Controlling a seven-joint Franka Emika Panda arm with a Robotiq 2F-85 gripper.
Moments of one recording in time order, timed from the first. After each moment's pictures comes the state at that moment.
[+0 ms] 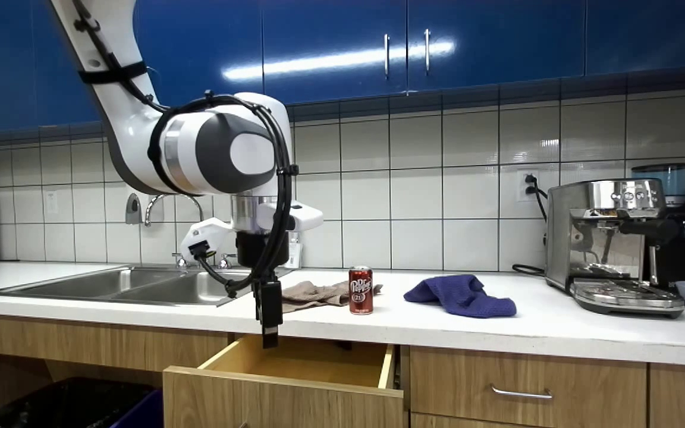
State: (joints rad) arm -0.02 -0.21 -0.10 -2.77 0.09 2.69 0.72
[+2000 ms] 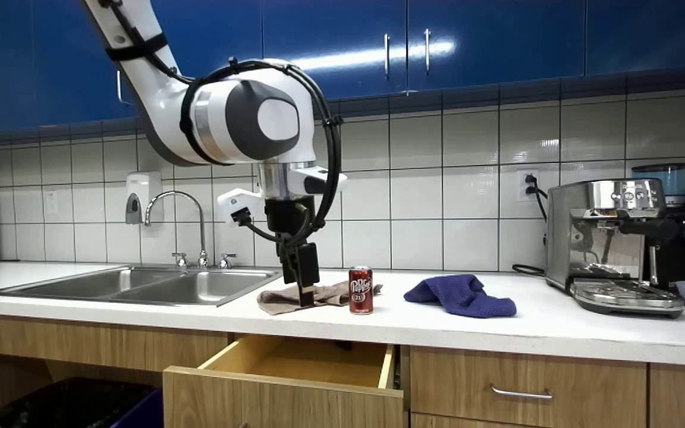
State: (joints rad) arm -0.11 -0.24 -0.09 -2.67 0.07 2.65 0.61
